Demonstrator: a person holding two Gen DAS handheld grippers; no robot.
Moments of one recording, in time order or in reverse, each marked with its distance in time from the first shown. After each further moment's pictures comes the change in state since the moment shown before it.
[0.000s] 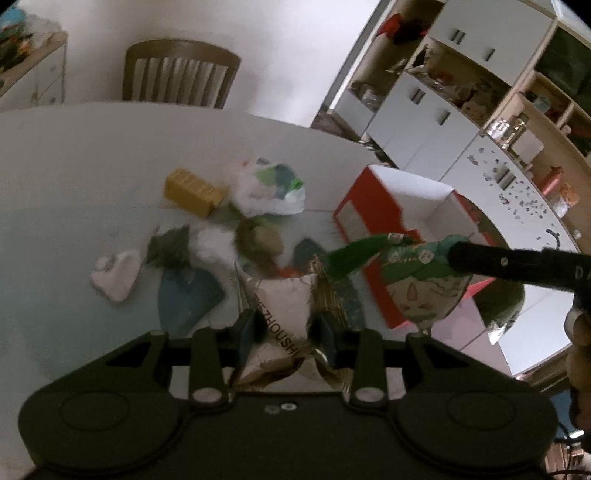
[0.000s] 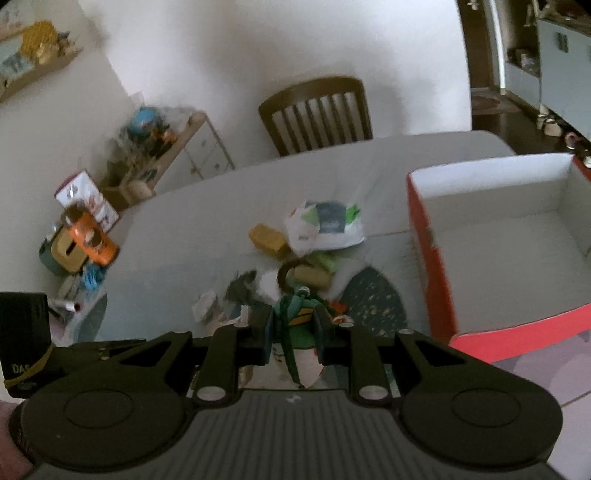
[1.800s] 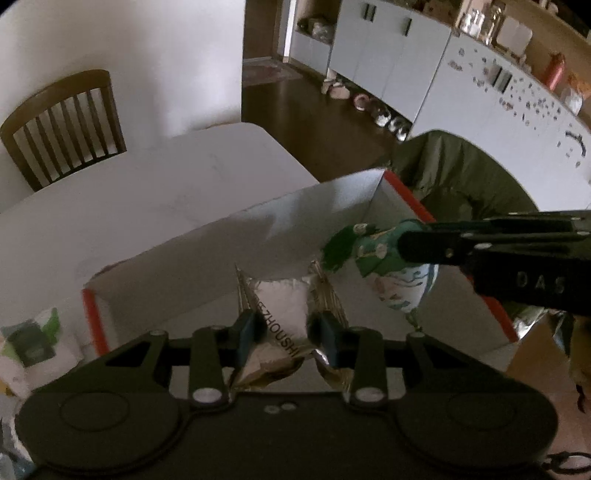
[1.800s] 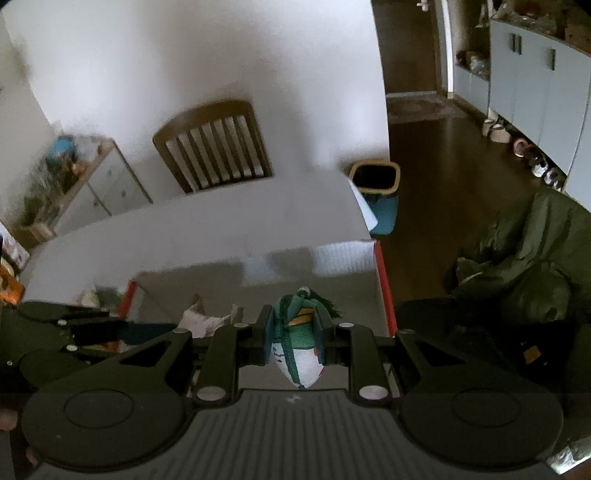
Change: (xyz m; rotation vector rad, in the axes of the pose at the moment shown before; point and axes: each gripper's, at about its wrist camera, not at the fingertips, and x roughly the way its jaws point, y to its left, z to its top) left arm 0.241 -0.257 0.123 0.269 0.163 0.161; right arm 0.009 -0.285 0.122 -0.003 0.028 -0.142
